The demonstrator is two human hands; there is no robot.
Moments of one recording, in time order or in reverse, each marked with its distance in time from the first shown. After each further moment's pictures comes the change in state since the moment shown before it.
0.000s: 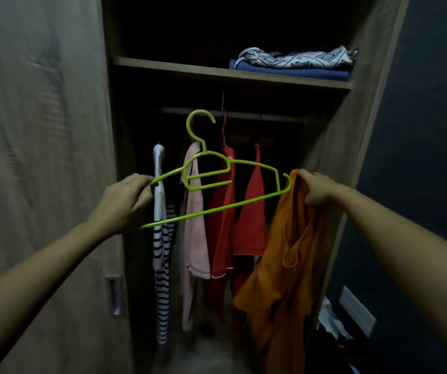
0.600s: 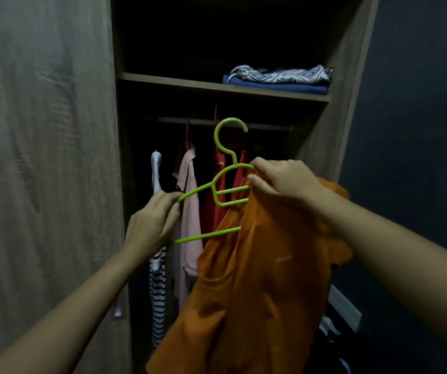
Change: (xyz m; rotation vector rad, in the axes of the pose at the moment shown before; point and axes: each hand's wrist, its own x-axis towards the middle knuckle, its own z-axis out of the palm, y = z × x) left_hand -0.039 0.051 0.018 -0.187 0.226 0.031; right_hand -0.074 -0.079 -0.012 -0.280 0.684 -0.664
